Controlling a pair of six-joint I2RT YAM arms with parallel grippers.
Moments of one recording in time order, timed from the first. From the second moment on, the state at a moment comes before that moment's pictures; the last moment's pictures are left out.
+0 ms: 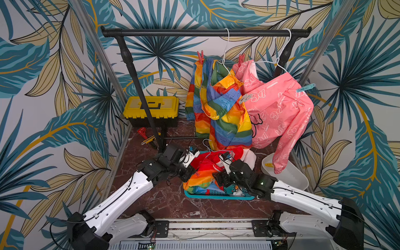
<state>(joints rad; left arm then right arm) -0.63 1.11 1.01 -0.78 0.30 -0.07 0.92 1.14 0.74 -0.28 0.19 0.35</state>
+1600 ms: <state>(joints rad) -0.60 1.18 1.10 -0.71 0.44 -0.28 1.00 1.02 0.92 -0.54 0.11 0.43</state>
